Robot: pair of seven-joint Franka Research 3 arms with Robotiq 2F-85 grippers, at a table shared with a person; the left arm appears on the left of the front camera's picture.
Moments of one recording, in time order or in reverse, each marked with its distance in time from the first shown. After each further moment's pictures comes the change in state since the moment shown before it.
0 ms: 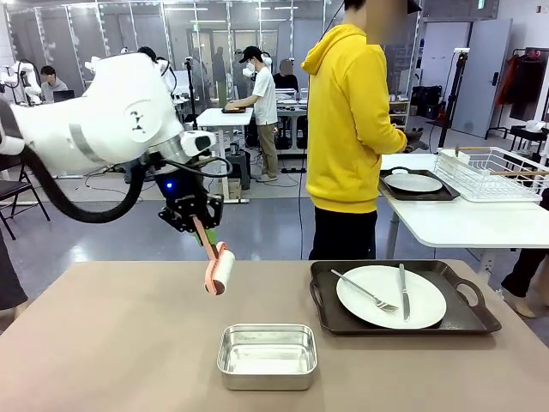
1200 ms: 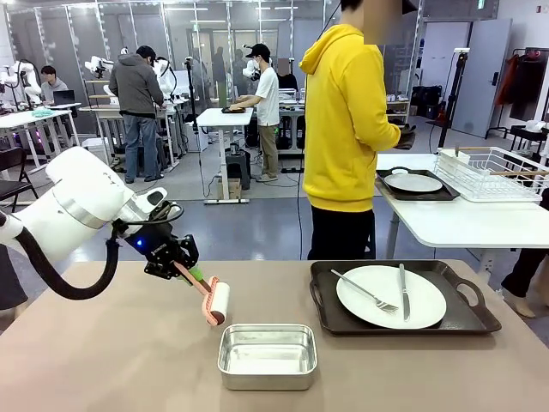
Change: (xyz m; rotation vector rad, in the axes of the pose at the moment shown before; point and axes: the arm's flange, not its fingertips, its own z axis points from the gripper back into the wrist) left arm -0.006 0.126 -0.108 -0.338 0.019 0.127; right arm 0.000 0.000 0.000 0.000 0.000 0.000
